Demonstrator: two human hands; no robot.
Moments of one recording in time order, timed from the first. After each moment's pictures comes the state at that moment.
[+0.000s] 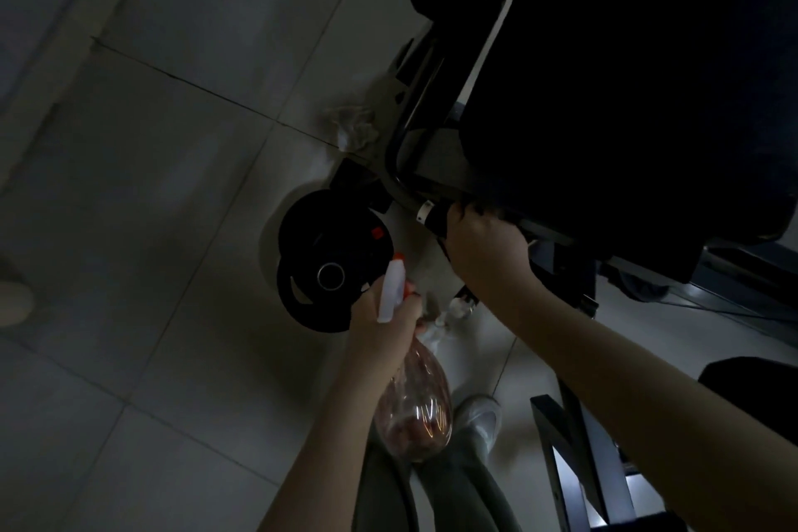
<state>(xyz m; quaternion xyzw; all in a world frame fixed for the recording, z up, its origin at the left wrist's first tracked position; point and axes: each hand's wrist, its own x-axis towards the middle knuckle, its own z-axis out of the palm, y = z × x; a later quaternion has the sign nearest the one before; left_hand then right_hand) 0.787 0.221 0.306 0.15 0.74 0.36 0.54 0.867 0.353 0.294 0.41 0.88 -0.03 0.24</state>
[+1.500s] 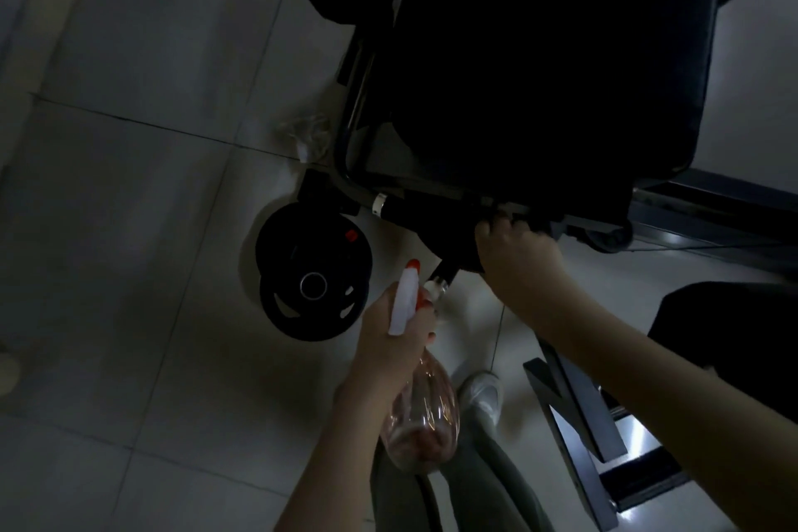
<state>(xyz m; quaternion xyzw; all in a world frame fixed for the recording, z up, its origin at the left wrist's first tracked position) 0.818 0.226 0.341 0.28 0.68 0.33 0.59 0.943 0.333 0.299 0.45 0.86 0.00 0.24</state>
